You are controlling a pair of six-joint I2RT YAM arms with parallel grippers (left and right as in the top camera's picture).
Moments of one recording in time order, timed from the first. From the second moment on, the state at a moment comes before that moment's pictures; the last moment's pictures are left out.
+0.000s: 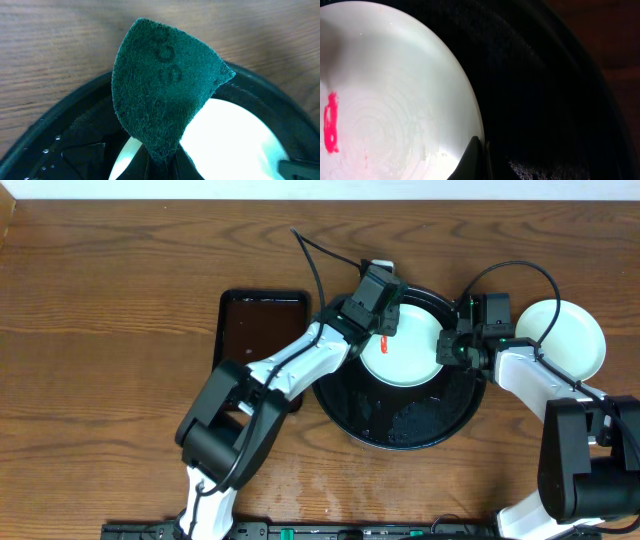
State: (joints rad) left arm -0.66 2.05 1.40 -0.13 -0.06 -0.44; right arm 0.08 1.75 0.90 -0.22 -0.13 0.16
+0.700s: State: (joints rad) left arm -0.68 2.09 1.40 -0.23 -0.06 -0.44; right arm 0.08 1.75 0.90 -0.22 -0.13 0.16
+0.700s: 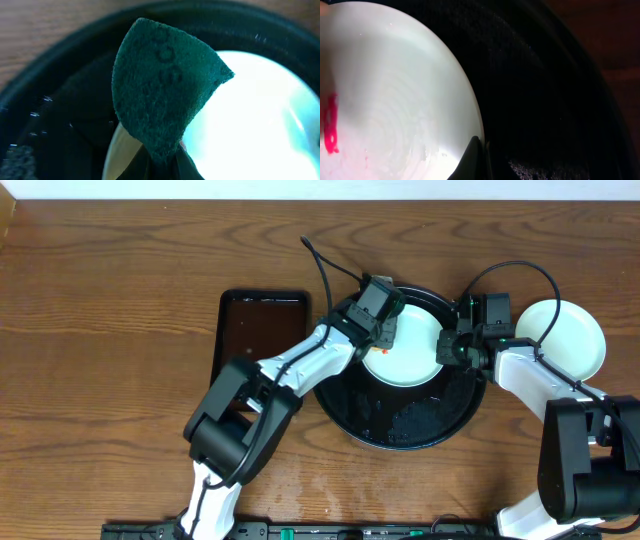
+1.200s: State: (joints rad) left arm -0.67 2.13 1.43 -0.28 0.05 -0.45; right arm 0.08 1.75 0.90 -0.22 -0.13 0.16
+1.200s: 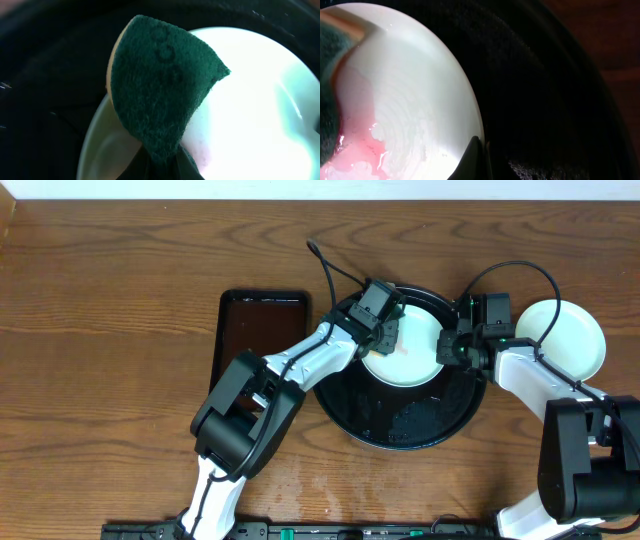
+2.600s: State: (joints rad) left arm -0.43 1.93 1.43 -0.39 0.50 -0.67; right arm 0.08 1.75 0.90 -0.21 -0.13 0.16
